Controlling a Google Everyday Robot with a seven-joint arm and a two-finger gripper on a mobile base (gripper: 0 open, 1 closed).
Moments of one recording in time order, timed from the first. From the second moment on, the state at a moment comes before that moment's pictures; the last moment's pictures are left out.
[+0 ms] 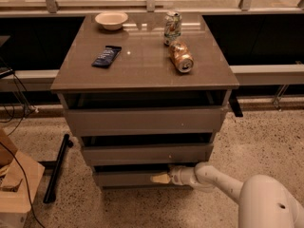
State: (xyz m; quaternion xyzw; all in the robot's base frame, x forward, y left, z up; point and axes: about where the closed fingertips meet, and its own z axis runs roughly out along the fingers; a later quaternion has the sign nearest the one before) arm 0.632 -0.066 0.228 -0.24 0.85 0.35 0.32
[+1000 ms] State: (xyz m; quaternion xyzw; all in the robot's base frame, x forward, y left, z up) arm 0.631 -0.062 0.227 -0.25 0.85 0.34 0.31
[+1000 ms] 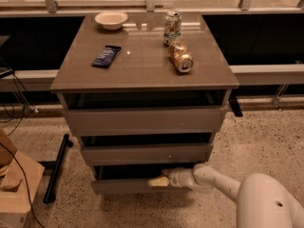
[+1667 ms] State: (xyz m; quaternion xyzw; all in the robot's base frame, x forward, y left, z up) arm 0.617 -0.060 0.216 -0.30 0.86 0.29 0.28
